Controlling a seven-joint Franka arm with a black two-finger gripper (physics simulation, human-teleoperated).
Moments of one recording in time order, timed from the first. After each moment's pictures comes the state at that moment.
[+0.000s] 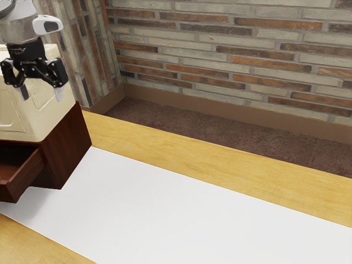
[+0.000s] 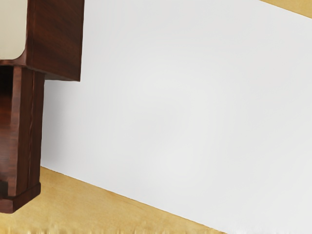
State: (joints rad) arm 0.04 -0.31 0.08 -1.80 0.04 1.46 -0.20
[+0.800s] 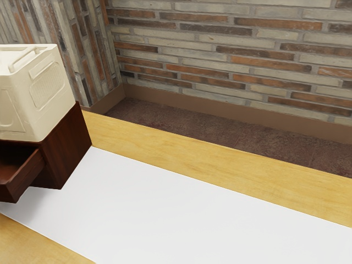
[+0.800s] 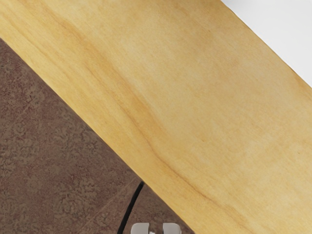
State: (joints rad) arm 0.54 -0.88 -0.03 -2.68 0.11 1.61 -0.27
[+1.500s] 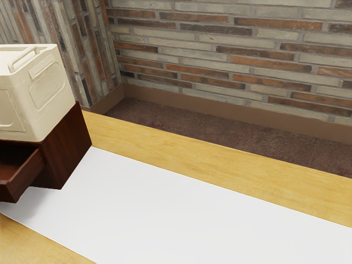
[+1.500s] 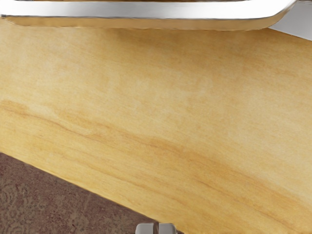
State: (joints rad) arm 0.90 -0.76 0.13 -2.83 0.27 2.18 0.50
